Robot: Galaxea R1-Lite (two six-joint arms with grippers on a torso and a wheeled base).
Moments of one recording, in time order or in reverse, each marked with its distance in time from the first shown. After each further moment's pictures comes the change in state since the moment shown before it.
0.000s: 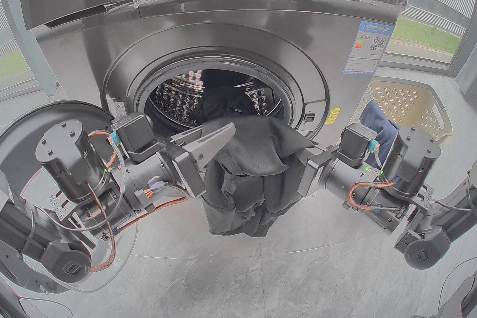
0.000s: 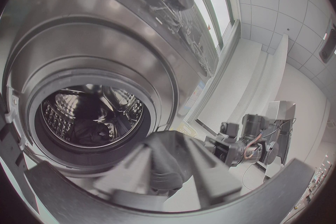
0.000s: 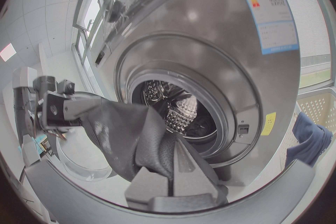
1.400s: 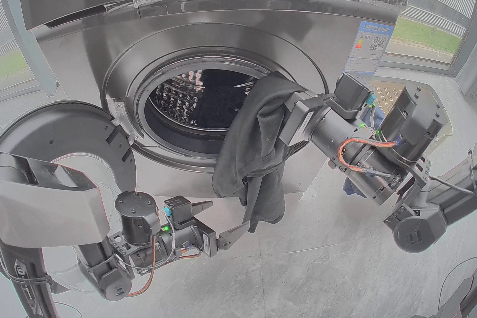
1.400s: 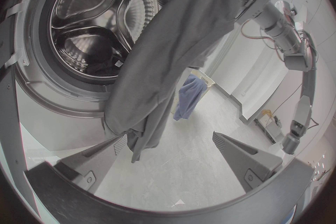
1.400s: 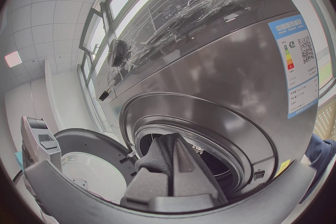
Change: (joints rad) left arm 0.040 0.430 0.169 -0.191 0.001 0.128; right arm 0.043 0.015 -0.233 -0.019 -0.034 0.007
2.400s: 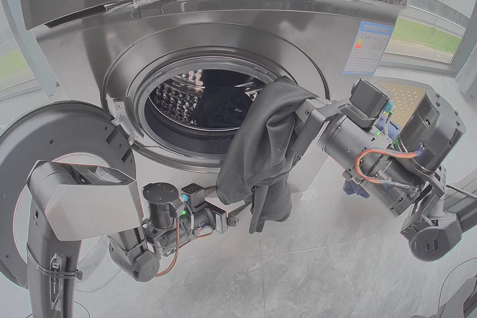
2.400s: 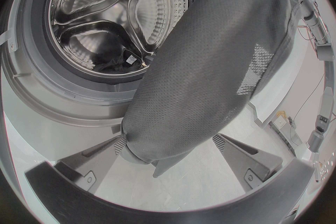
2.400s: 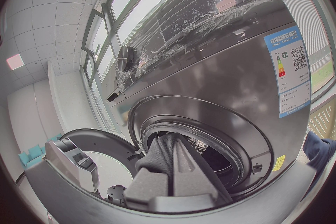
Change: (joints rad) left arm 0.062 0.234 -0.287 0.003 0.044 0.032; right arm 0.026 -0.077 0.087 0.001 0.000 0.005
